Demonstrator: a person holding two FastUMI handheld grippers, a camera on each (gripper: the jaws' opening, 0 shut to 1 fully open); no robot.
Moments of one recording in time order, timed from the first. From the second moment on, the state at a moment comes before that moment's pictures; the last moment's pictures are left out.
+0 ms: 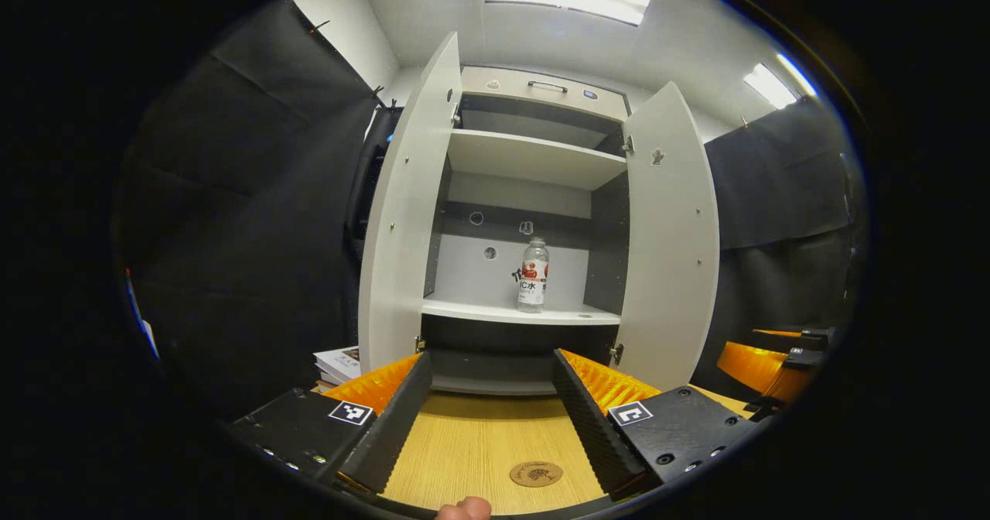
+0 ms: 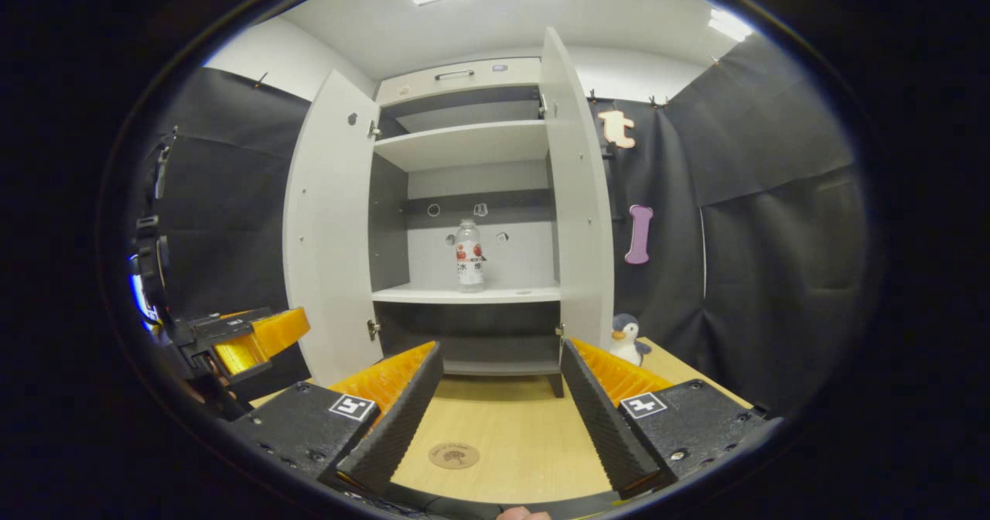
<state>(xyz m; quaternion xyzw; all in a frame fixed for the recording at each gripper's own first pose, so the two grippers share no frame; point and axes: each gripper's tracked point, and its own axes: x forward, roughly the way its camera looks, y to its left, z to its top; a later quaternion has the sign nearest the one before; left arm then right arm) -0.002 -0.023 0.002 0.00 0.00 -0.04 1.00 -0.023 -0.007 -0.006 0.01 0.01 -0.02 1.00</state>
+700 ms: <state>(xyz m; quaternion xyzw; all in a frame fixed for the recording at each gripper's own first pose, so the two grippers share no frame) 0.046 -0.041 0.023 0.01 -0.02 -0.07 1.00 -0.007 -0.004 0.000 0.00 0.01 -0.02 1.00</state>
